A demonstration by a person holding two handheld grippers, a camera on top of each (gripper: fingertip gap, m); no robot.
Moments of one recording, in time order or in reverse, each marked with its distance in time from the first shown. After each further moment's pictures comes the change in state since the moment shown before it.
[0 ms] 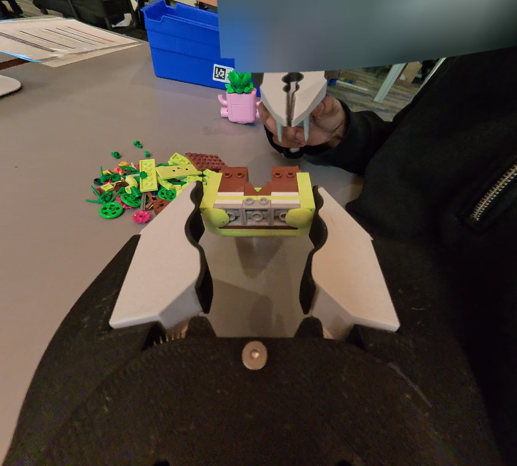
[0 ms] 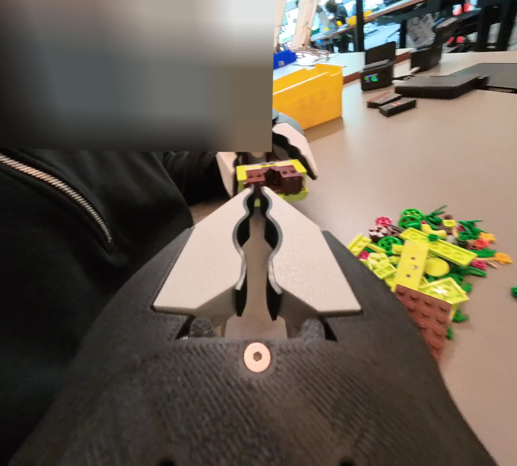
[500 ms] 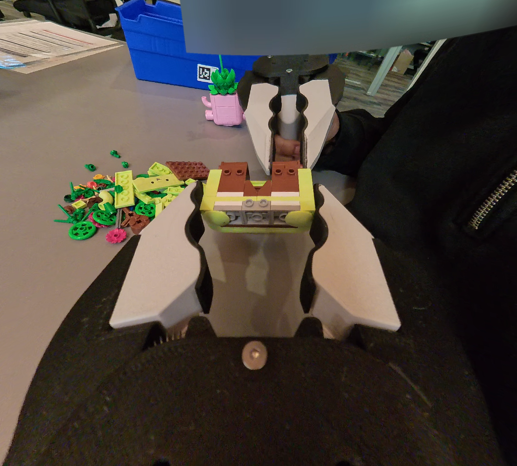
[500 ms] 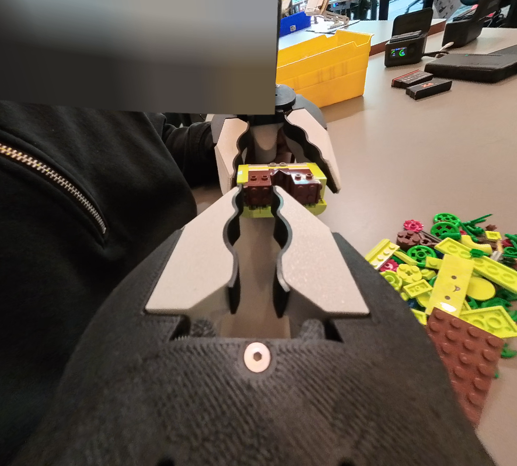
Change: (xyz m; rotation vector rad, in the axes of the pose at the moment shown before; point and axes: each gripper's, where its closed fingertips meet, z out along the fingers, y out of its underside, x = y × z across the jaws) left arm 0.015 -0.001 0.019 -0.010 0.033 0.028; right arm -0.012 0.019 0.024 -0.111 -0.010 -0.058
